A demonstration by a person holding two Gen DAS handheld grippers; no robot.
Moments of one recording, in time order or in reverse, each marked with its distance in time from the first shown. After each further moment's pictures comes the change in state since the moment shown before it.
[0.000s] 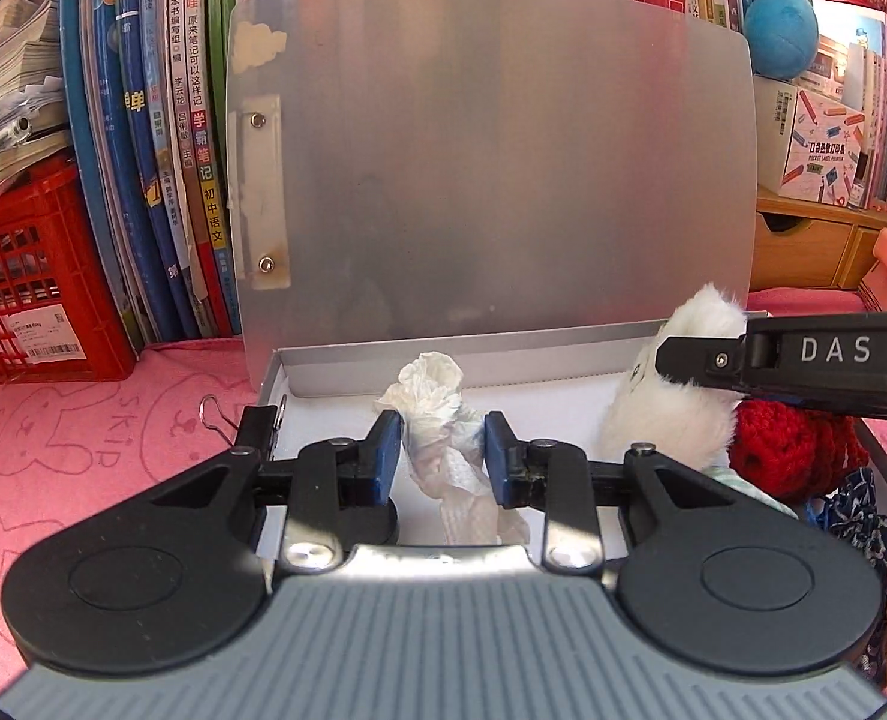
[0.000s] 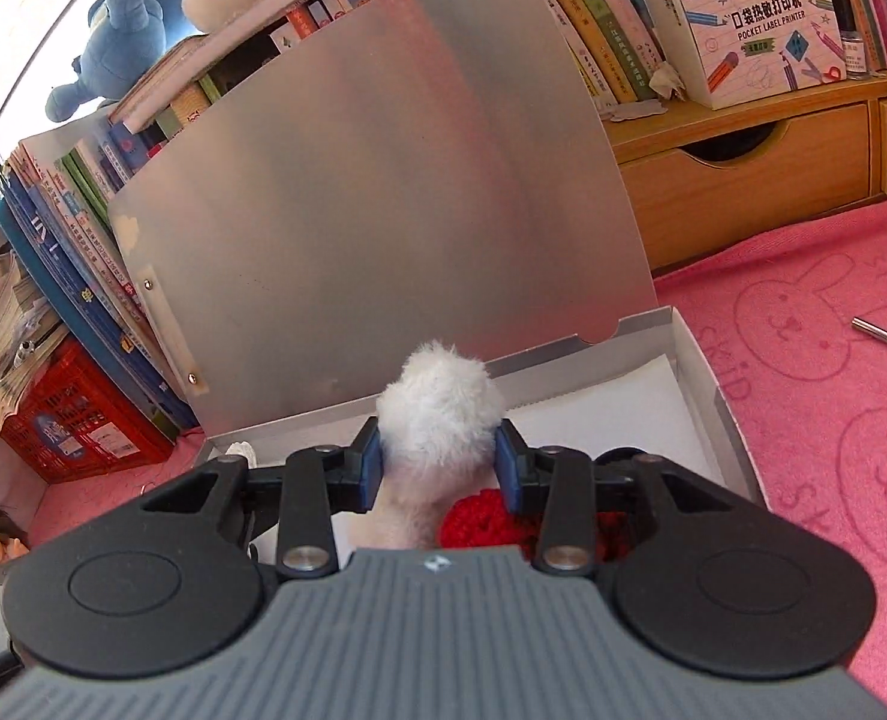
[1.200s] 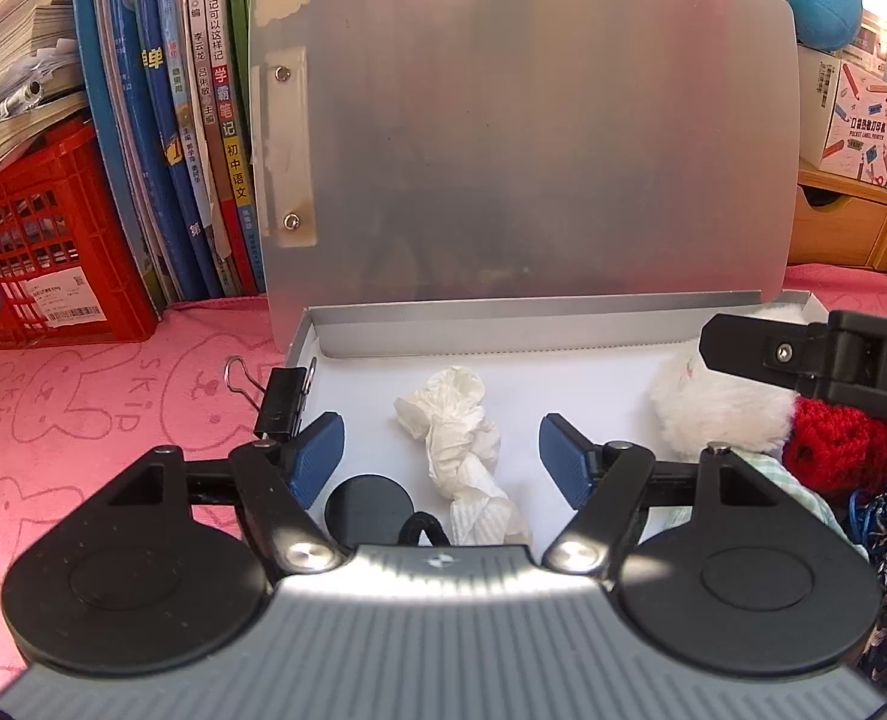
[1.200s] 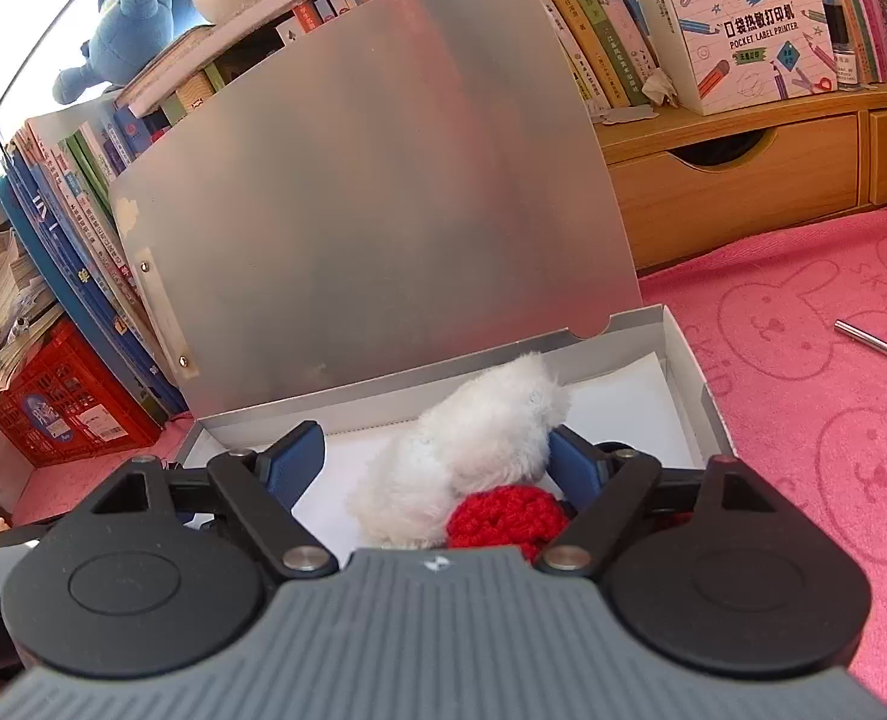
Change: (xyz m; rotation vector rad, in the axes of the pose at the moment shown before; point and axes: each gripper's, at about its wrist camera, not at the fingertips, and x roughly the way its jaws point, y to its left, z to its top) left arm 0.000 0.003 0.003 -0.027 0.085 0.059; right arm -0.010 -0.002 -0.005 -0.027 -0.015 -0.012
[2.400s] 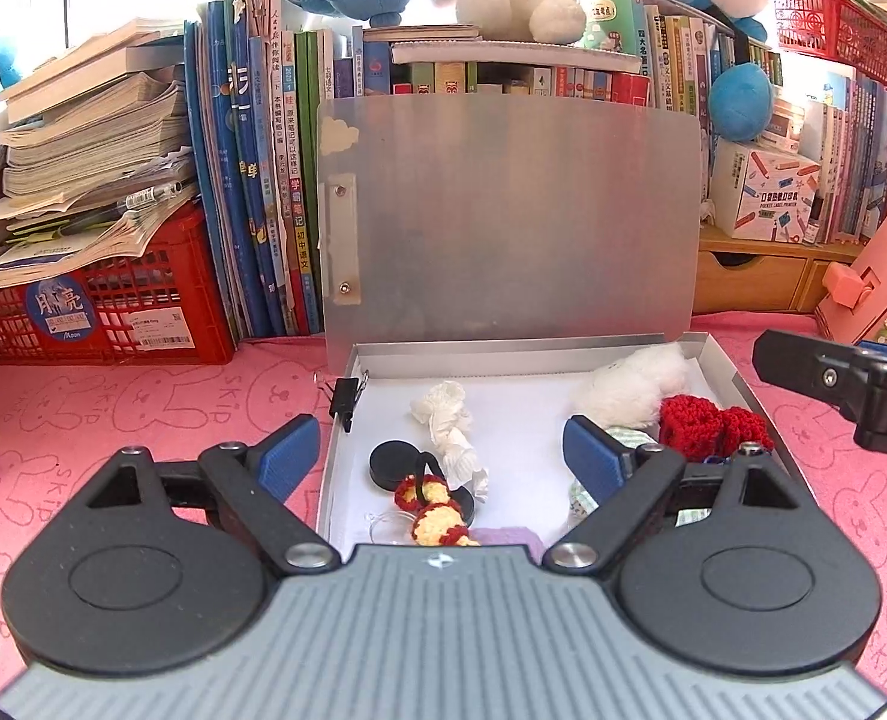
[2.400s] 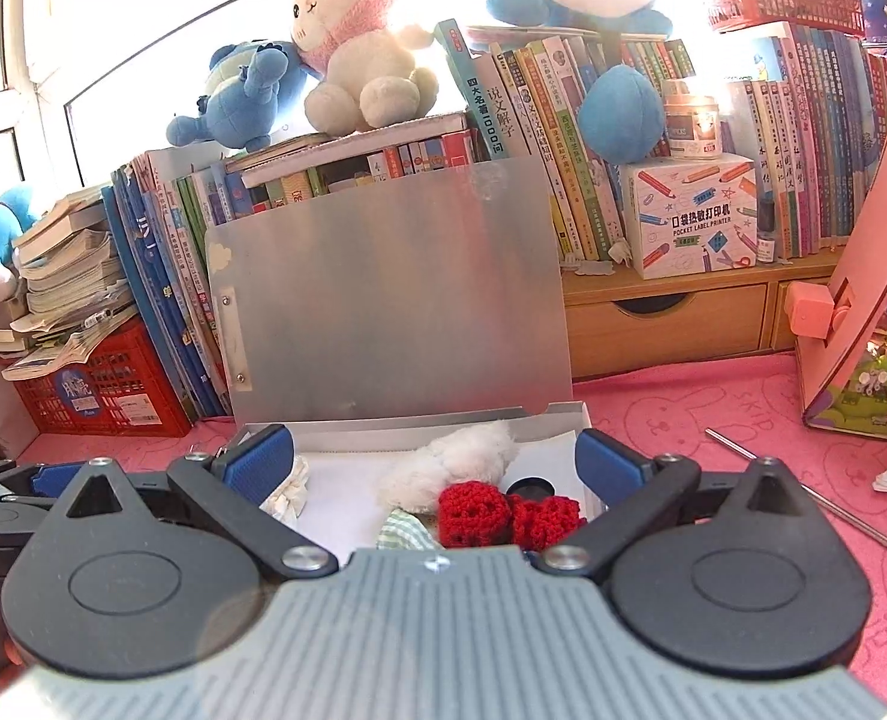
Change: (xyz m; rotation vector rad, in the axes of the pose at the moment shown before) left arm -0.129 0.001 -0.018 -0.015 -0.113 -0.007; right arm -0.127 0.031 -0.007 -0.197 -0.152 -0.064
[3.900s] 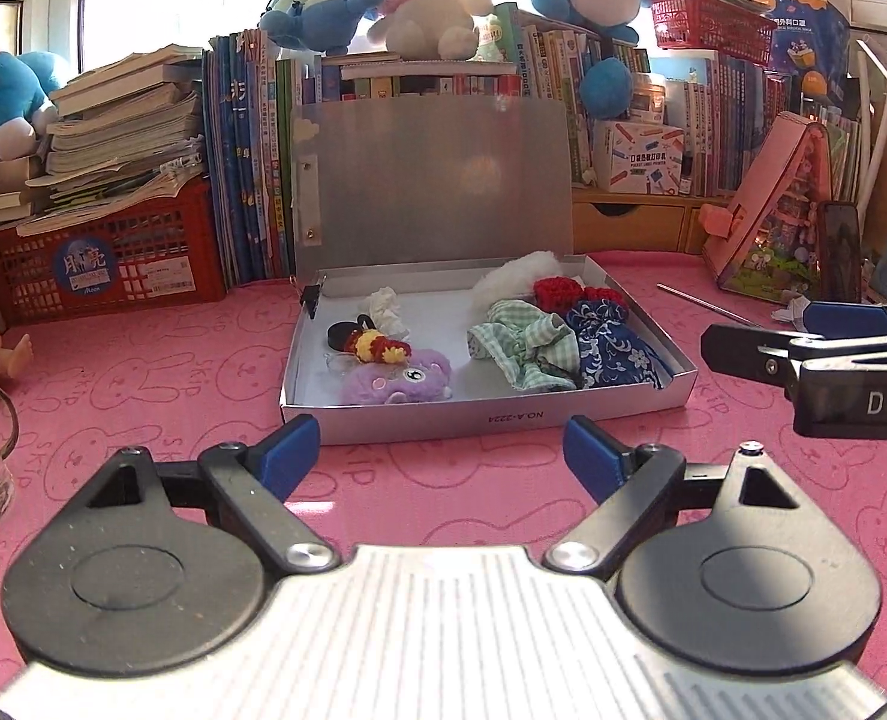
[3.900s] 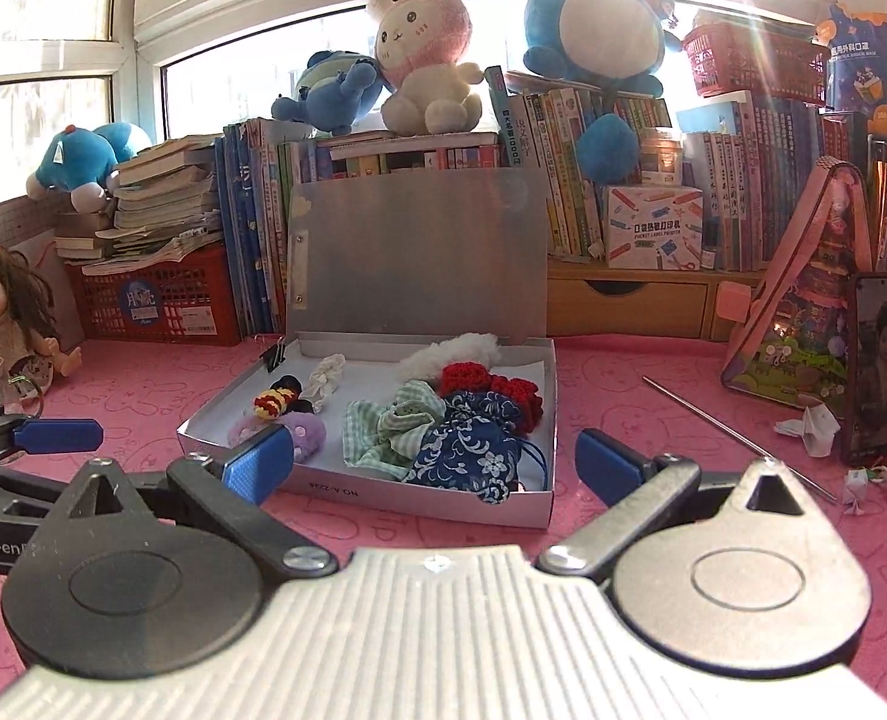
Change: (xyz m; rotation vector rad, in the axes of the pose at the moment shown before) left arm -0.130 -0.023 -0.118 0.056 -0.083 -0.079; right arm -0.128 0.003 -0.084 -0.149 -0.050 0.009
